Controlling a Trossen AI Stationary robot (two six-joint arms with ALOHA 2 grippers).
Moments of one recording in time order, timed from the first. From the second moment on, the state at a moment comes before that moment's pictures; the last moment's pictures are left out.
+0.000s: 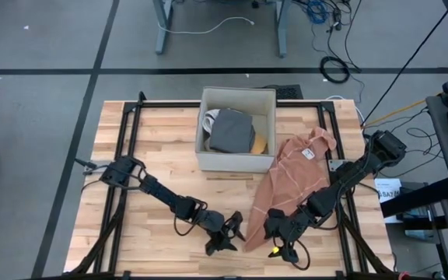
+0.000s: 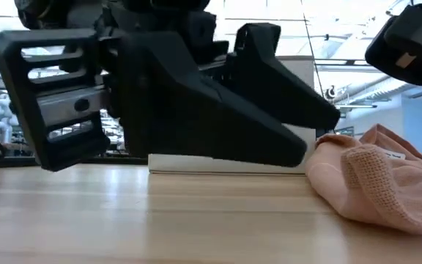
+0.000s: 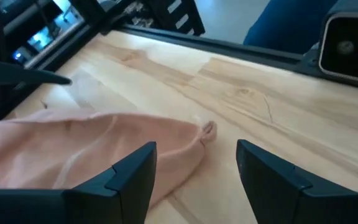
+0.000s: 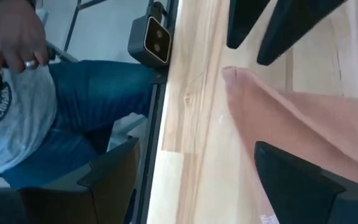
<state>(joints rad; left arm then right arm) -0.42 2.10 1.11 0.55 0.14 0.56 0.66 1.55 0.89 -0.09 -0.05 0.73</state>
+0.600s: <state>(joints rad) -0.44 2.24 1.39 0.25 0.06 0.79 0.67 1.55 0.89 -0.09 0.01 0.78</state>
